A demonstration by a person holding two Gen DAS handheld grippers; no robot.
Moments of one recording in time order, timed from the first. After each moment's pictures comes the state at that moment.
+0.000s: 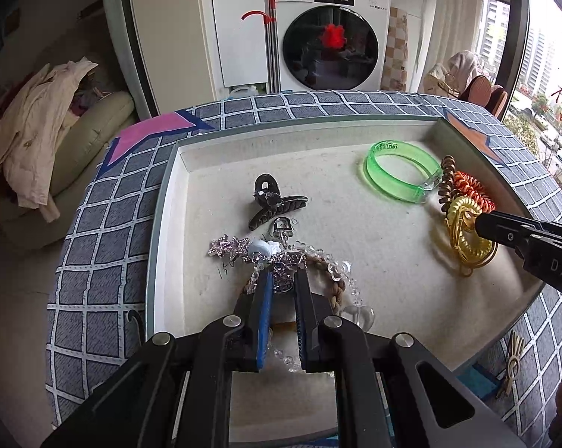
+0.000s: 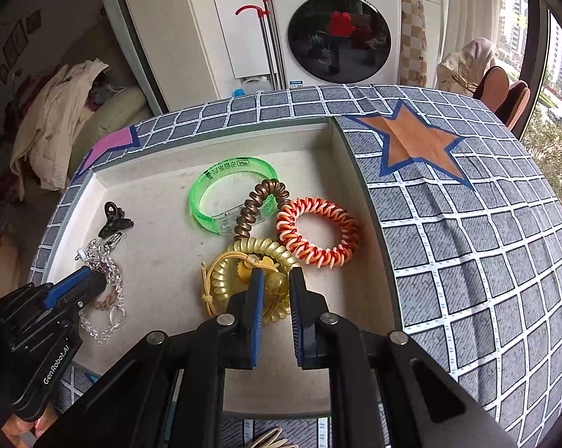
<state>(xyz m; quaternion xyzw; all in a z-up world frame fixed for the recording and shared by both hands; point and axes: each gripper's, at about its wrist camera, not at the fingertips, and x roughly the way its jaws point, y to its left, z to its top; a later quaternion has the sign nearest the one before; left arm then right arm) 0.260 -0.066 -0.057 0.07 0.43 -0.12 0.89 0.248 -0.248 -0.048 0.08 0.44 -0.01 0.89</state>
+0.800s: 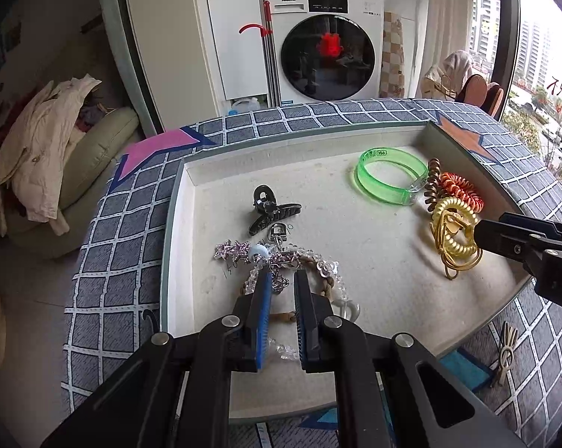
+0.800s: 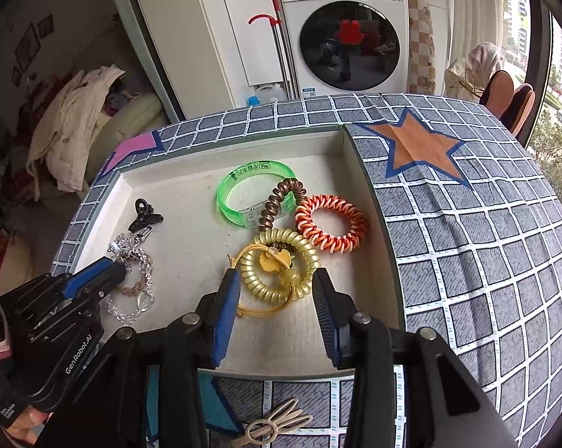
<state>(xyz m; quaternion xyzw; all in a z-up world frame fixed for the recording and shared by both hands) 0.244 -0.070 -0.042 0.09 0.41 -0.12 0.90 0.224 -0.241 -0.032 0.09 0.43 0.01 0.90</state>
